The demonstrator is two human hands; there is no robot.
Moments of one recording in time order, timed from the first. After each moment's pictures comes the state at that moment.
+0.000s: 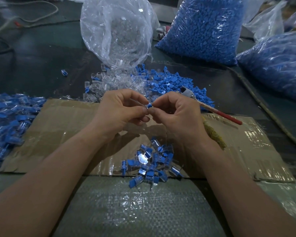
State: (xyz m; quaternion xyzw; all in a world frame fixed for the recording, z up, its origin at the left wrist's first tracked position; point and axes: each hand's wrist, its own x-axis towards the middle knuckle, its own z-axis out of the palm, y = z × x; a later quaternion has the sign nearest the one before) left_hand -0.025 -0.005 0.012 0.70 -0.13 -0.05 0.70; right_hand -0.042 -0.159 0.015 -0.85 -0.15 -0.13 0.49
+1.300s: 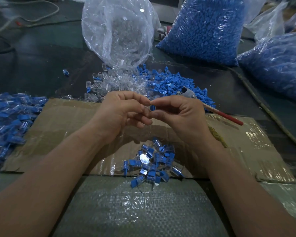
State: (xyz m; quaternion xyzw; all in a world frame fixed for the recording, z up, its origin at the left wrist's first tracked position) left_hand -0.020 -0.001 0.011 0.63 -0.10 -0.13 0.75; right_hand -0.041 -0.164 0.013 -0.80 -0.21 -0.12 0.55
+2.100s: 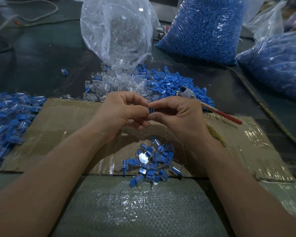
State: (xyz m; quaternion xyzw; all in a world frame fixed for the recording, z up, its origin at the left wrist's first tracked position) left_hand -0.023 -0.005 0.012 0.66 -0.09 -0.14 0.73; right_hand -0.043 -0.165 0.015 -0.83 -0.20 -0.11 0.51
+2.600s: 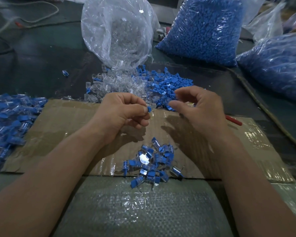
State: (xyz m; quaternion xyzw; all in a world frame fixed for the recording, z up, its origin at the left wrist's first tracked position) left_hand -0.022 -0.003 0.010 0.65 -0.06 -0.13 0.75; right_hand -0.032 -0.193 0.022 -0.90 -0.03 -0.15 0.41
